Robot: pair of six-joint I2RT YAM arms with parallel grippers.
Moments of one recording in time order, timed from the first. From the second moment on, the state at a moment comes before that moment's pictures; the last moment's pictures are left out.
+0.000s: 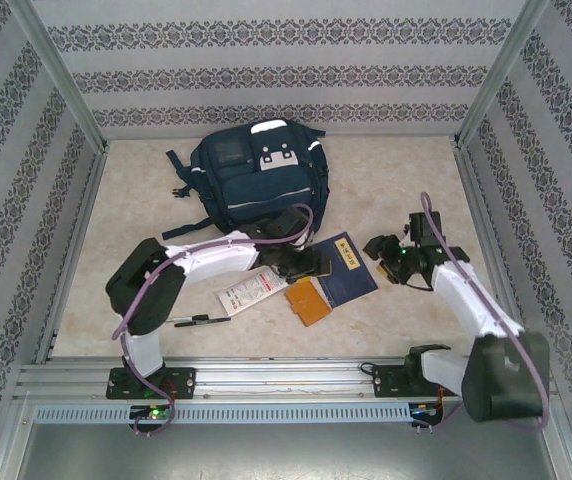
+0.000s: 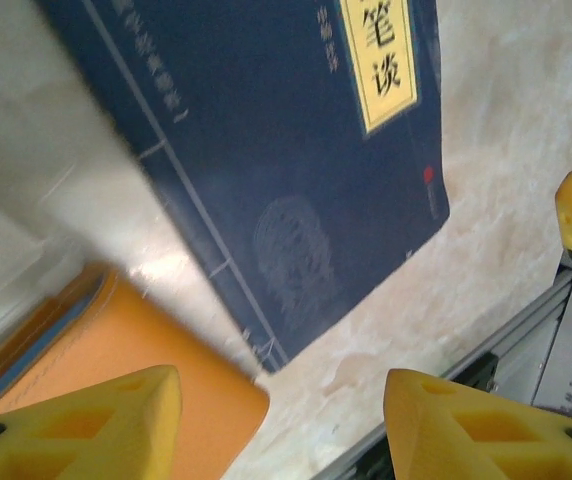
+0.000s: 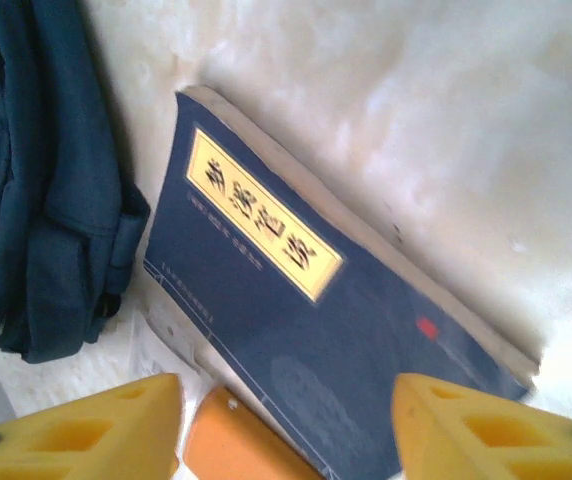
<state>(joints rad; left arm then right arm) -0.80 1.87 1.27 -0.39 0.40 -0.97 0.04 1.20 0.69 -0.54 -0.43 0.83</state>
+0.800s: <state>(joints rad) -0.82 2.14 1.56 -0.57 0.21 -1.03 0.11 1.56 0.81 -0.60 -0.38 0.46</state>
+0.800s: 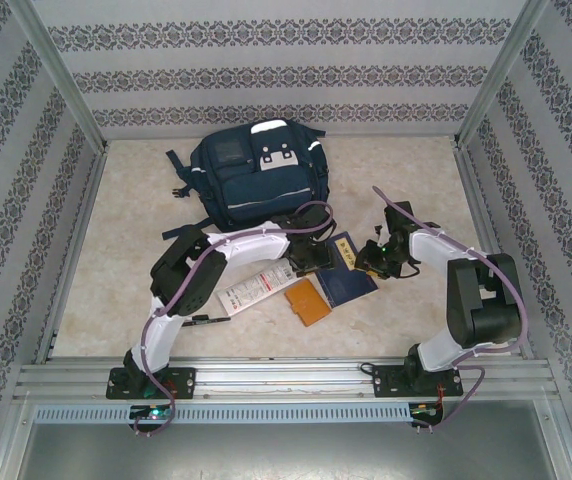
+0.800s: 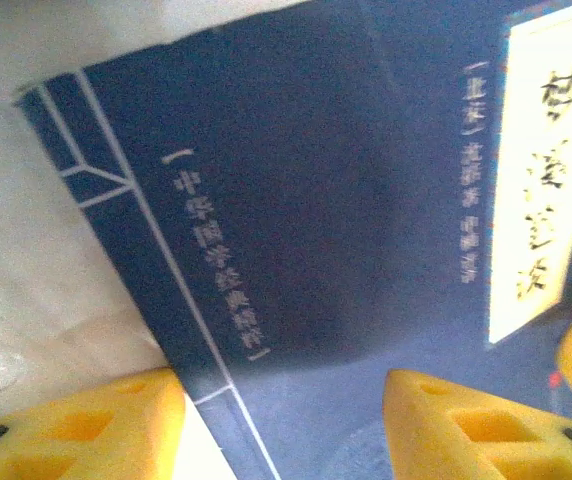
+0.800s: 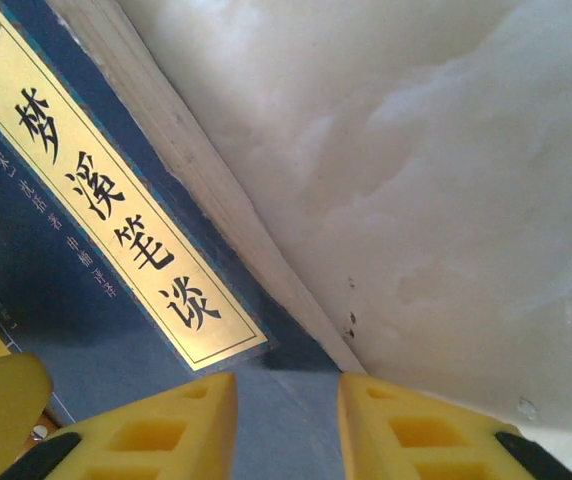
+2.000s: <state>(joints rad) -0.80 2.14 1.52 -0.49 0.28 -0.97 0.09 1.58 0.82 -0.63 -0.41 0.42</state>
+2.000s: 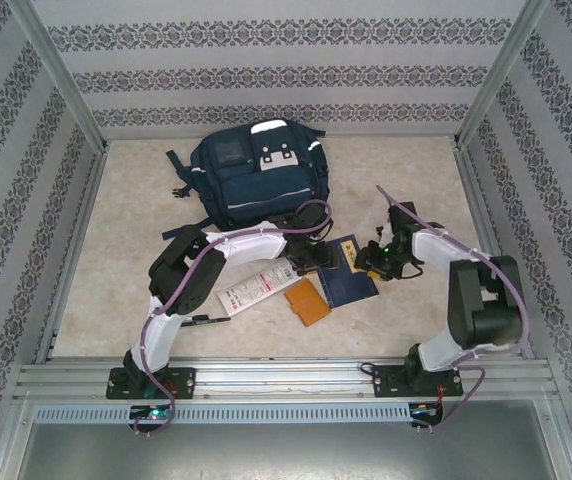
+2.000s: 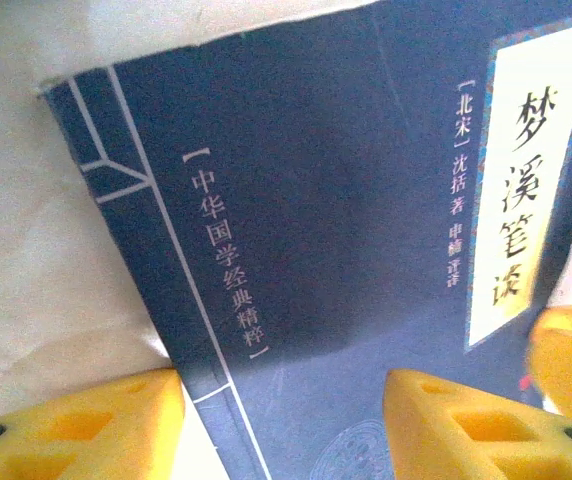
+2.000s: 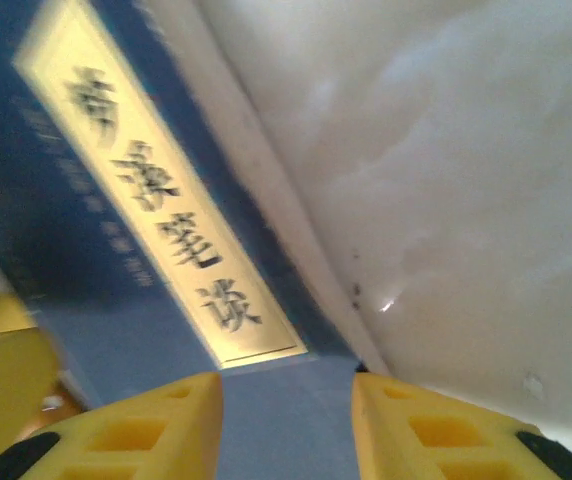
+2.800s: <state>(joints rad) -0.81 2.12 1.48 -0.44 0.26 -1.01 0.18 1.65 0.95 -0.75 -0.25 0.32</state>
